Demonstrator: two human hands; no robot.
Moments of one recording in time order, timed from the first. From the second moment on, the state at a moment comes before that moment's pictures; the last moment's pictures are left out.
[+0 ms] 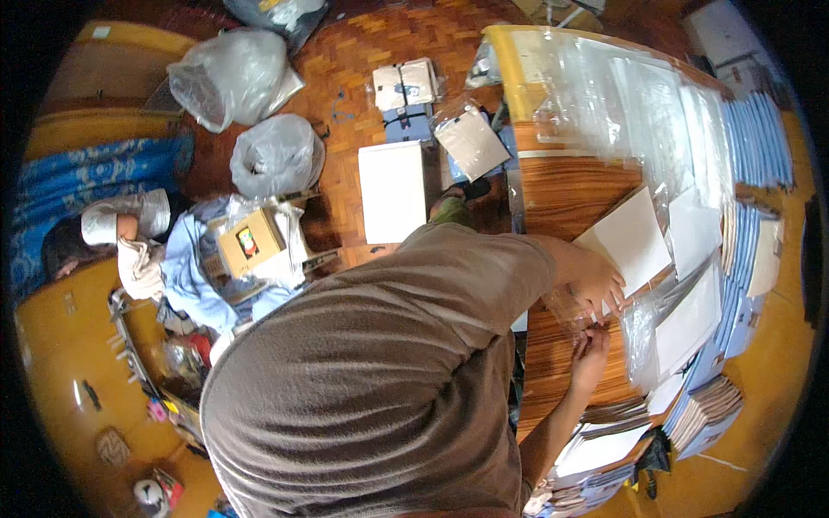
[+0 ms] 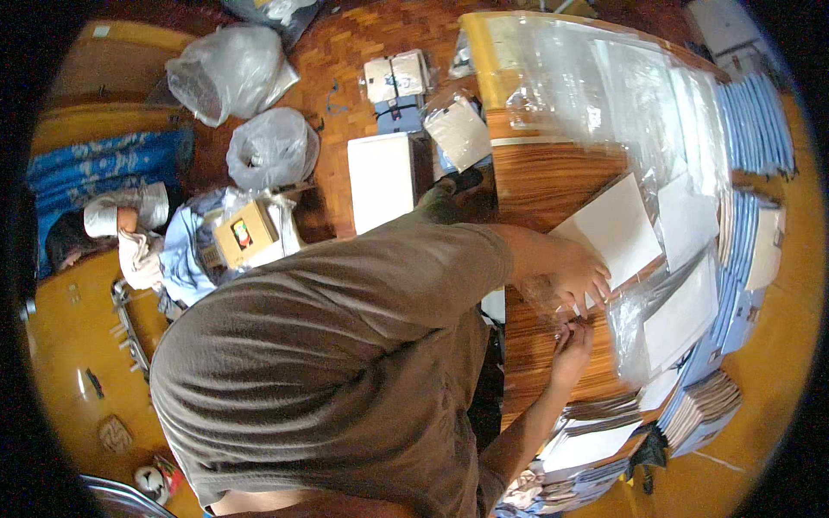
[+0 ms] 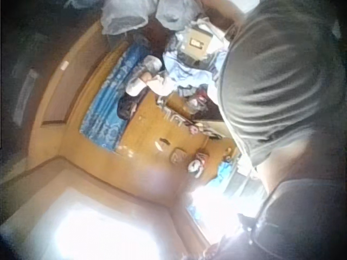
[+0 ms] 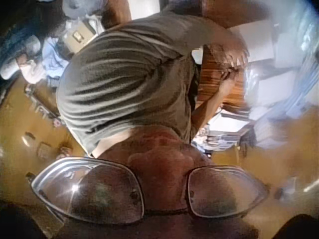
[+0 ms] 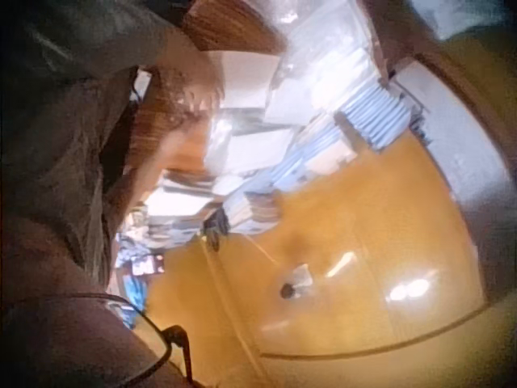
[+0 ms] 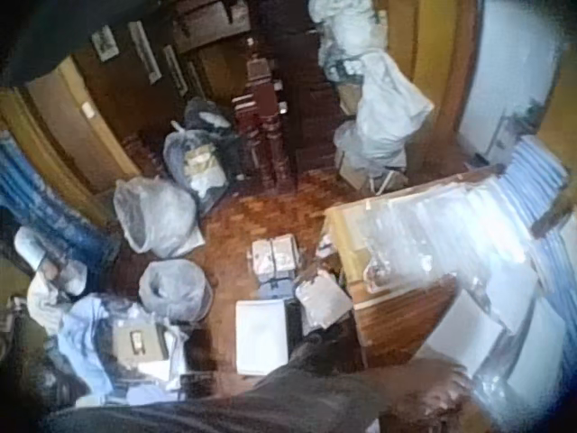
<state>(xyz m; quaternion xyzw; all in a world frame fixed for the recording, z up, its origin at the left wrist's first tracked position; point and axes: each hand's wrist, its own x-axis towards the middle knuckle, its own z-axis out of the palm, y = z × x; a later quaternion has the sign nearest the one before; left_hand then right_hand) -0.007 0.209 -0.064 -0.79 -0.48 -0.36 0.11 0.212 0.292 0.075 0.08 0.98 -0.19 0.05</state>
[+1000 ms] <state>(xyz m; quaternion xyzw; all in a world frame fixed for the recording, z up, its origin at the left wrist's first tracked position) -0.021 0.181 -0.016 -0.80 -0.58 -0.17 -0.02 0.195 0.216 0.109 0.07 0.99 -0.12 -0.06</state>
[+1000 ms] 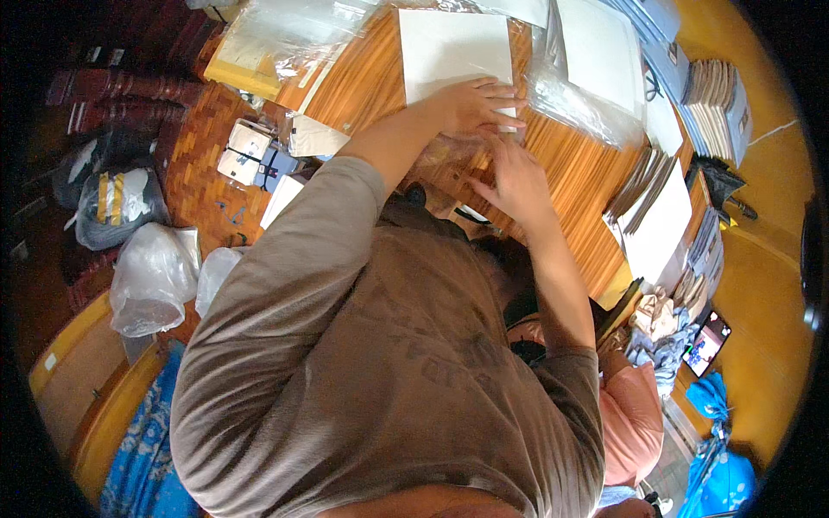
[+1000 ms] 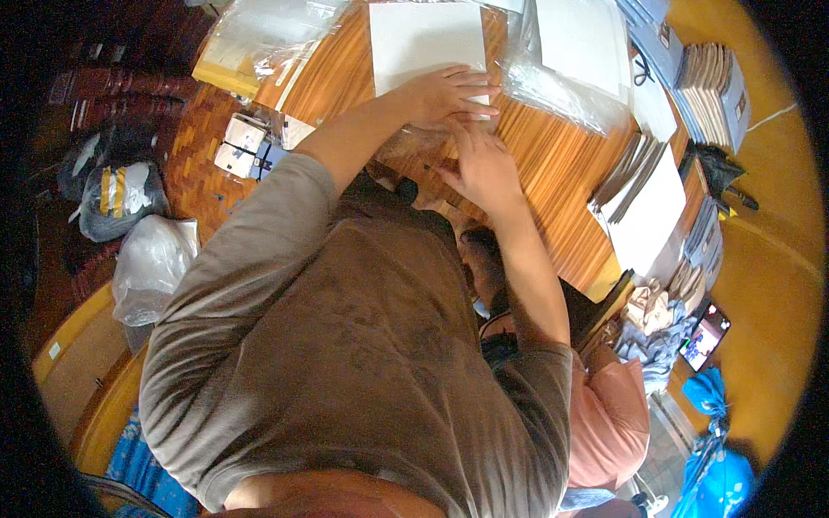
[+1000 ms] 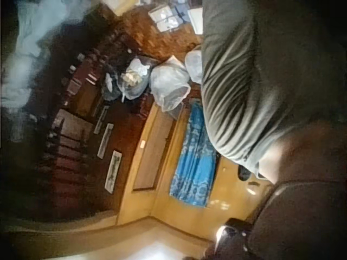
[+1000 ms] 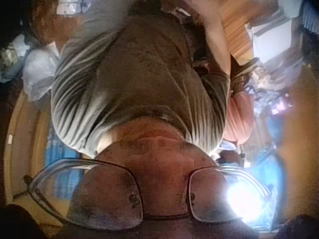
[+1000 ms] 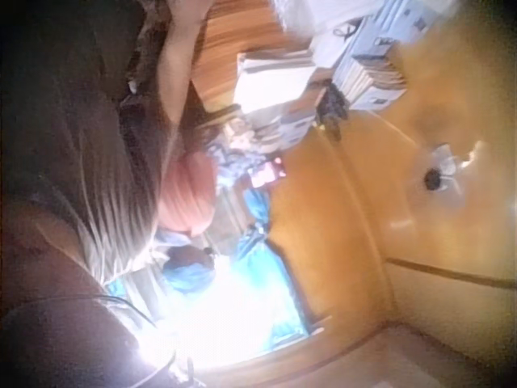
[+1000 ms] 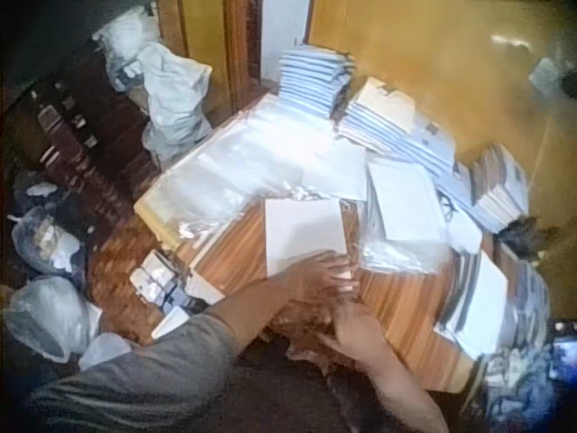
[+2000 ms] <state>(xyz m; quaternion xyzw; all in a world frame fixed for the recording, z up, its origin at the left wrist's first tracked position) -0.021 0.179 -0.002 -0.81 -0.57 -0.11 0.00 0.199 0.180 0.079 -0.06 0.98 -0.15 -0.08</state>
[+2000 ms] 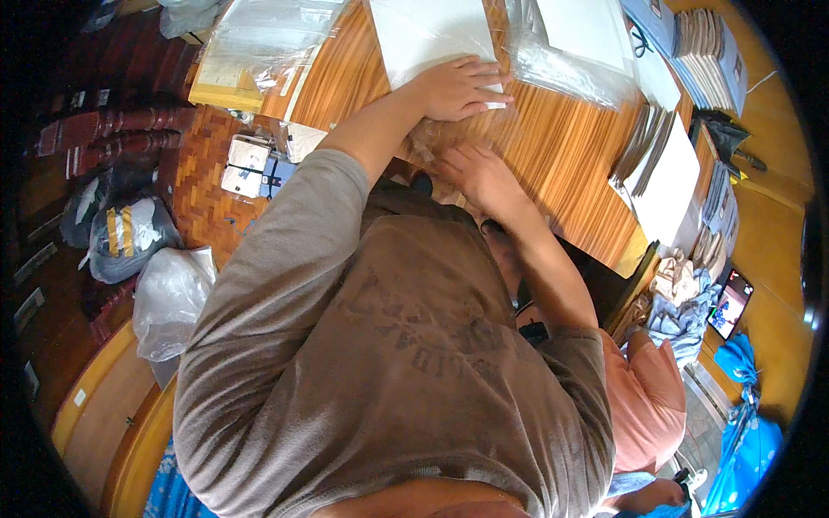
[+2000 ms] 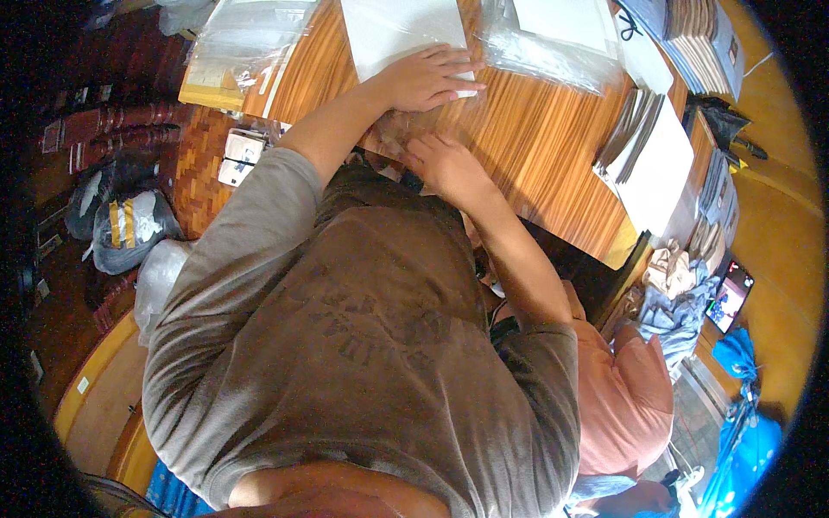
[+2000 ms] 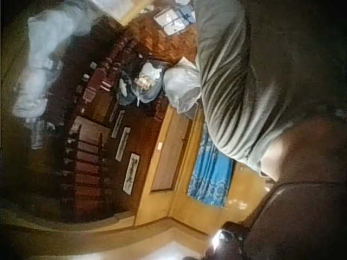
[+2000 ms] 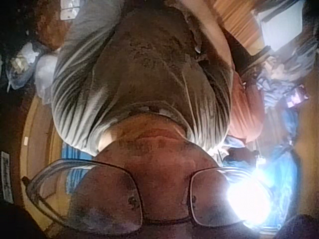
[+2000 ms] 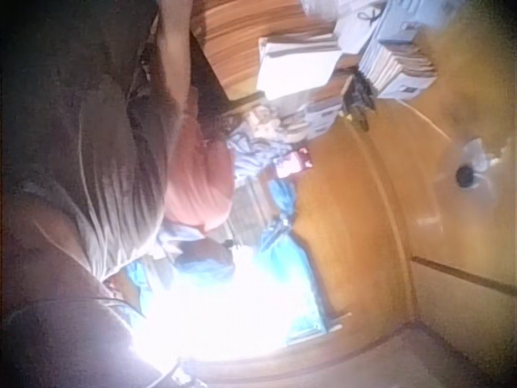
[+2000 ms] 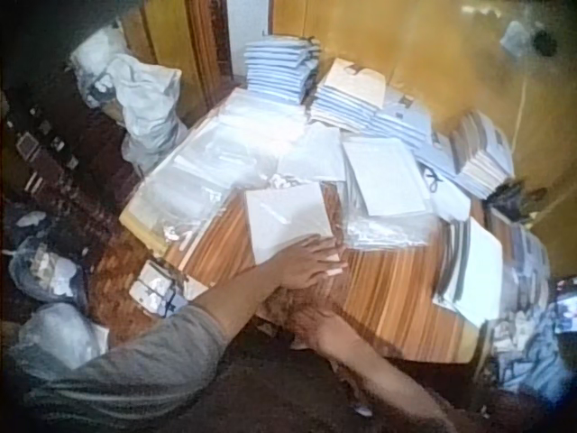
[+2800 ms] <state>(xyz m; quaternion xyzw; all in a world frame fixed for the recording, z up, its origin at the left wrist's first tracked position) -0.027 0.020 0.081 -0.74 -0.63 -0.21 -0.06 0.255 0.214 0.069 0.12 0.97 -0.14 -0.13</state>
